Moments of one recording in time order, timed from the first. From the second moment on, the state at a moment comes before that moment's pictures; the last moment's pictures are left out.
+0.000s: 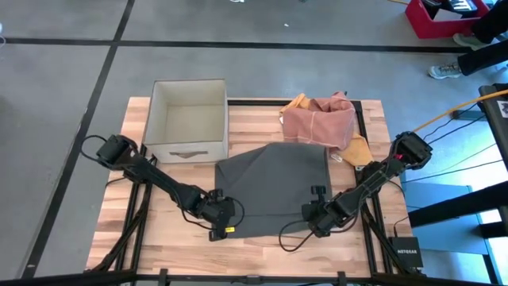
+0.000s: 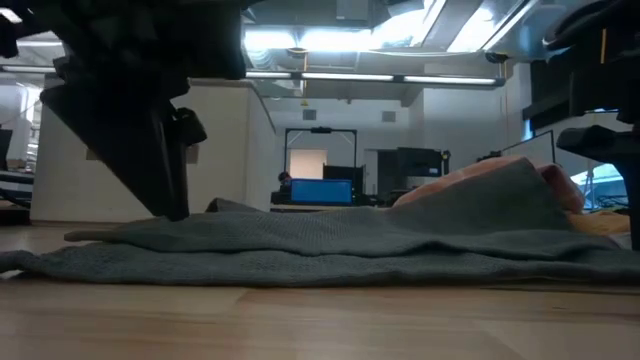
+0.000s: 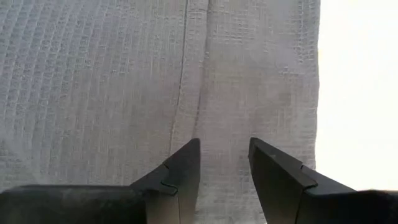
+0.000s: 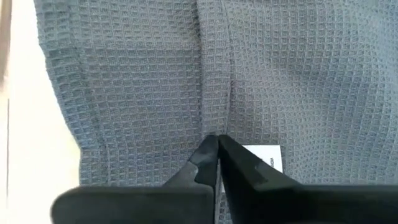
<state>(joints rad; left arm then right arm) -0.48 1.75 1.01 -0.37 -0.16 -0.59 0.69 1.60 0.77 -0.58 0.25 0.60</state>
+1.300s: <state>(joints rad) -0.49 1.75 1.03 -0.46 -0.24 -0.55 0.76 1.54 0.78 -0.69 0.25 0.63</state>
